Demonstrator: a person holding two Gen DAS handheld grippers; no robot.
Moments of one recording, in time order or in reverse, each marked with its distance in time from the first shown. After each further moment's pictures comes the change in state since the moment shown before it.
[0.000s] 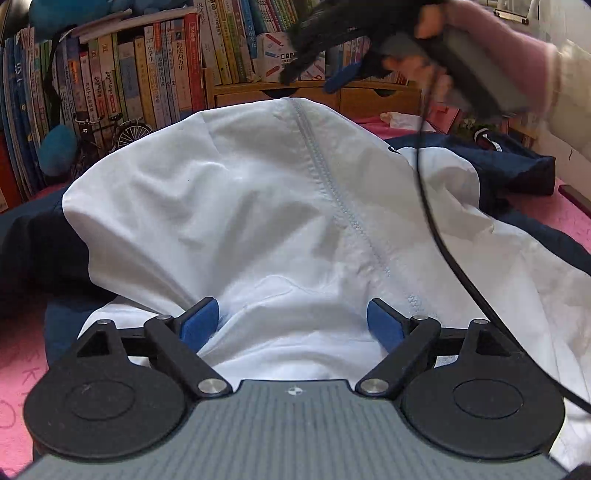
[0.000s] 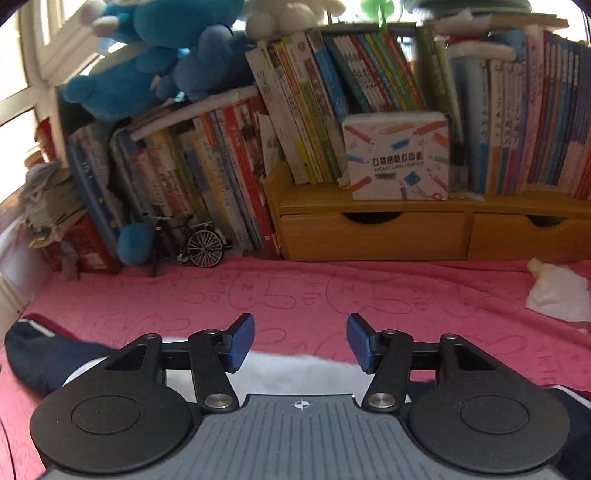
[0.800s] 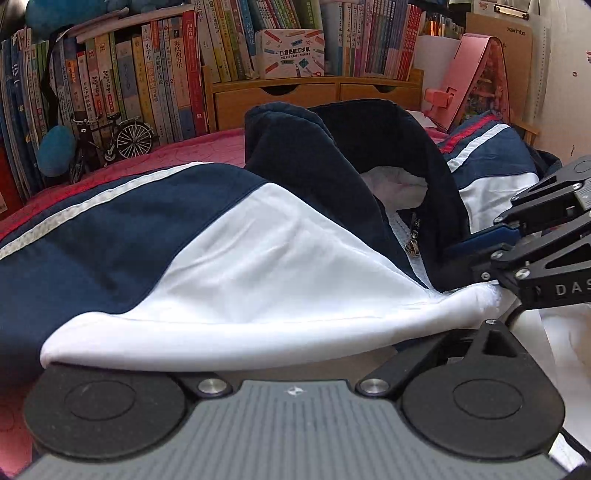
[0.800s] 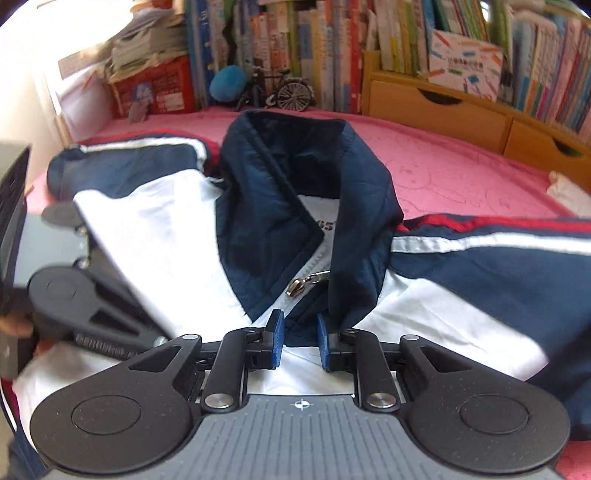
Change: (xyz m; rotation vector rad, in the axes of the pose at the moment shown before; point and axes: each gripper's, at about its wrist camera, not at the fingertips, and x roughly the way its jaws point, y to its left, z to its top) left arm 0.010 -0.003 0.003 -0.002 0.012 0.003; right arm -0.101 0.049 -0.191 -0.350 0.134 0.016
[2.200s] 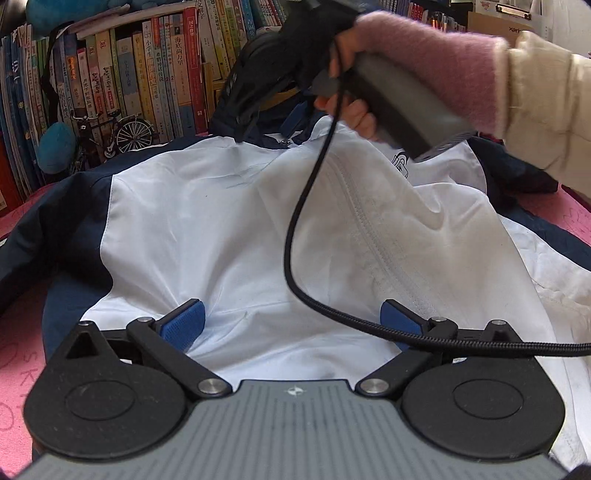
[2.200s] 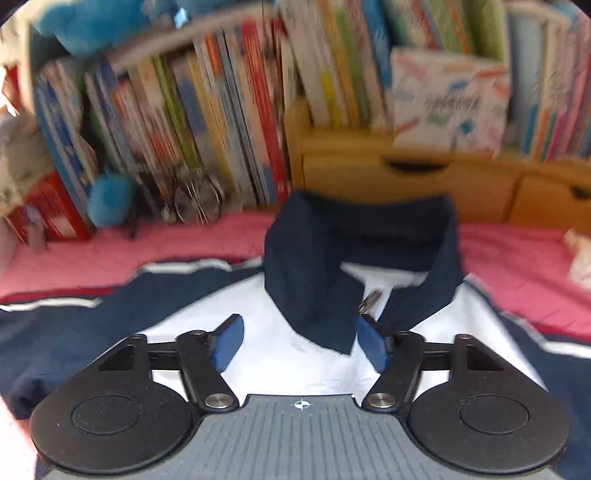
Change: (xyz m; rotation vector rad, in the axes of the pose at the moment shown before) left arm -0.005 0.000 -0.003 -0.005 0.008 -0.006; right arm 0.156 -0.062 0.182 0.311 0.024 -0.113
